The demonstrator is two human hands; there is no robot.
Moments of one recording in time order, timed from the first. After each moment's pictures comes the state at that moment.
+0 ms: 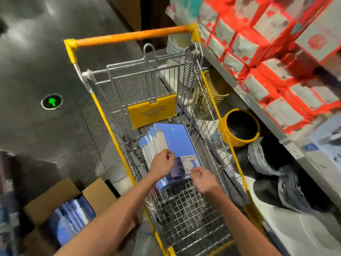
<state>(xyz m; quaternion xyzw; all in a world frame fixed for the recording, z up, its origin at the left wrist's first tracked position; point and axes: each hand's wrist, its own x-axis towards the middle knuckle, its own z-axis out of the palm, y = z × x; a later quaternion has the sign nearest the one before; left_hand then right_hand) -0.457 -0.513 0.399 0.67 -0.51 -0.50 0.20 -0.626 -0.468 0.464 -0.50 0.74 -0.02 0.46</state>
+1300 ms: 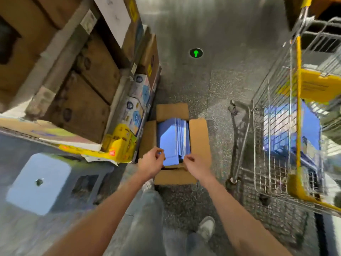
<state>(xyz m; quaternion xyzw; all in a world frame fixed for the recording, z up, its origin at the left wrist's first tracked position) -0.172 0.077 0.400 0.85 -0.19 -0.37 0.31 -0.307 -0.056 0.407 -0.65 0.49 0.12 0.57</state>
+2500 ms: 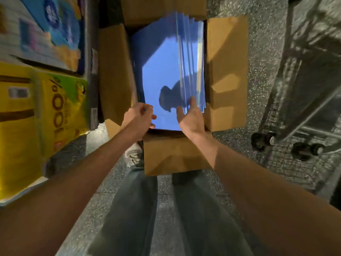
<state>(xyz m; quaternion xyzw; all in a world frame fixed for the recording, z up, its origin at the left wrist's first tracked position) -0.033 0.006 -0.038 0.81 -0.03 -0.52 0.26 -0.157 -0.099 -0.051 -0.64 0.59 0.16 0.47</state>
